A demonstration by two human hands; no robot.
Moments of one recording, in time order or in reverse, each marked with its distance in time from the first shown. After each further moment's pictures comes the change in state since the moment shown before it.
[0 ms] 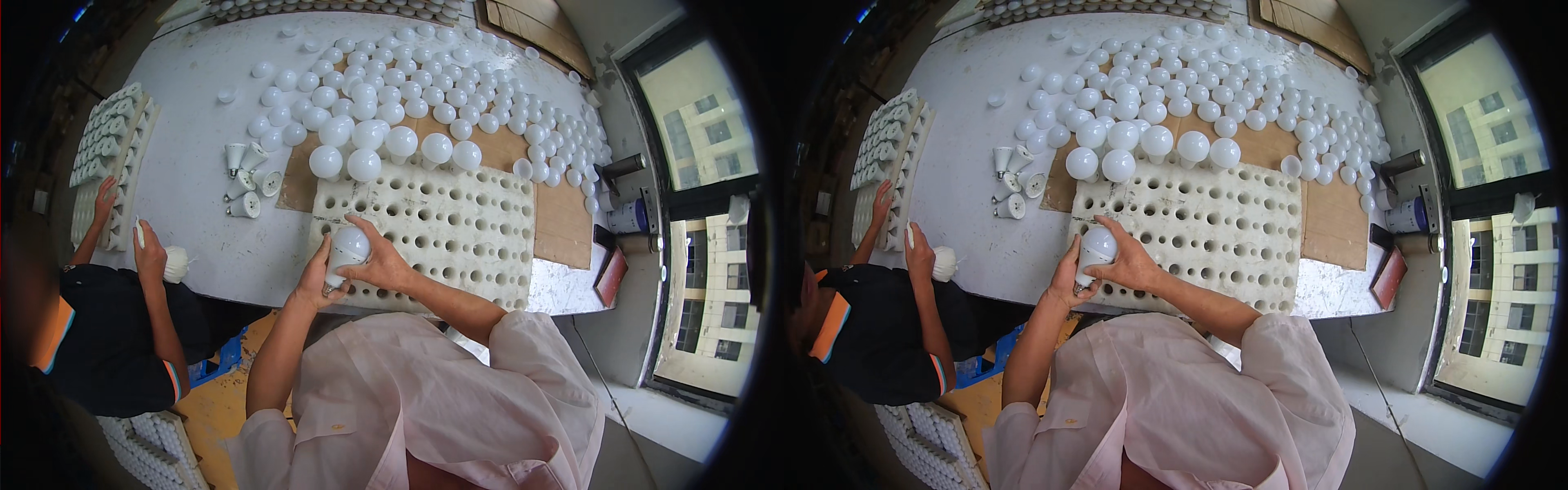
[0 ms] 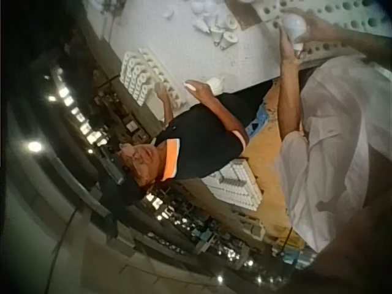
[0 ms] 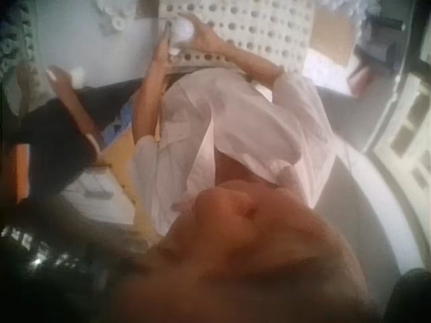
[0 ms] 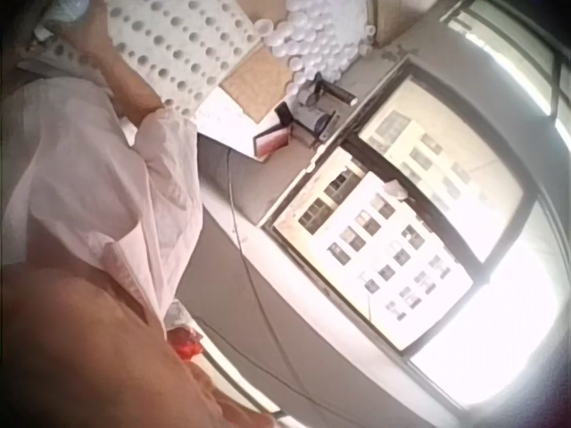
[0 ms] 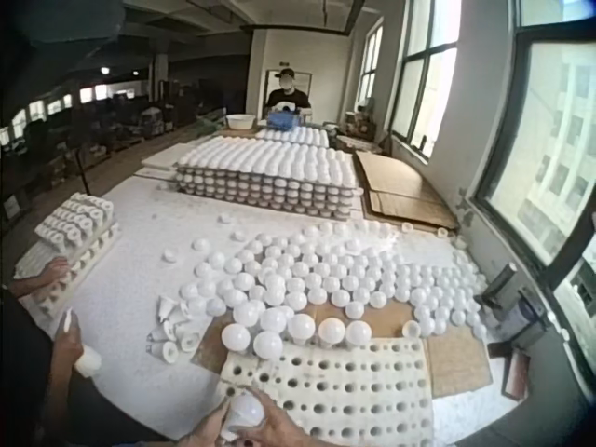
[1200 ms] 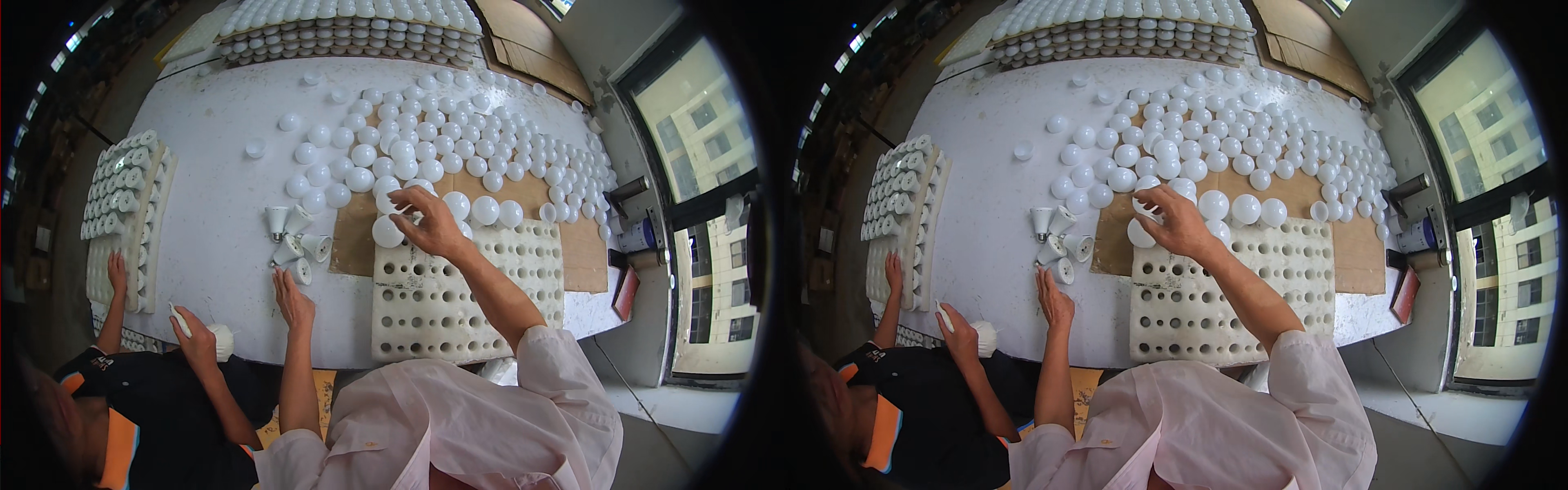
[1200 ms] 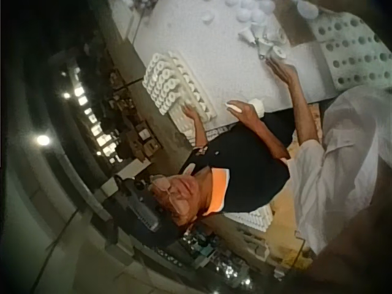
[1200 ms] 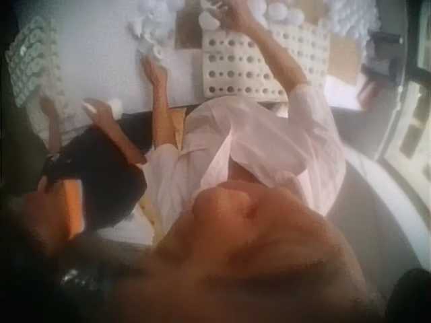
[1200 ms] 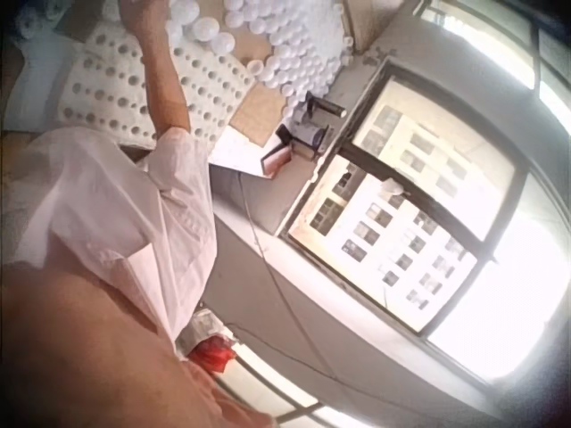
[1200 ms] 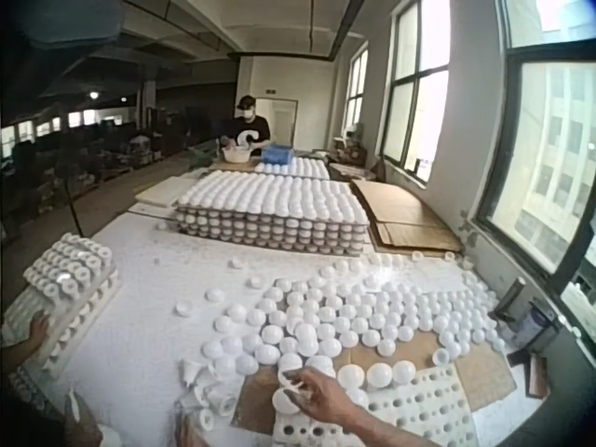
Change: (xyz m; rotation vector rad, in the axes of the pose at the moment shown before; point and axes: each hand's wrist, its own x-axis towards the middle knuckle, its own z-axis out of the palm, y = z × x) left_hand 0.017 0.104 -0.190 1.608 1.088 0.840; right_hand 0.159 -0.070 -0.043 -0.514 0.325 -0.374
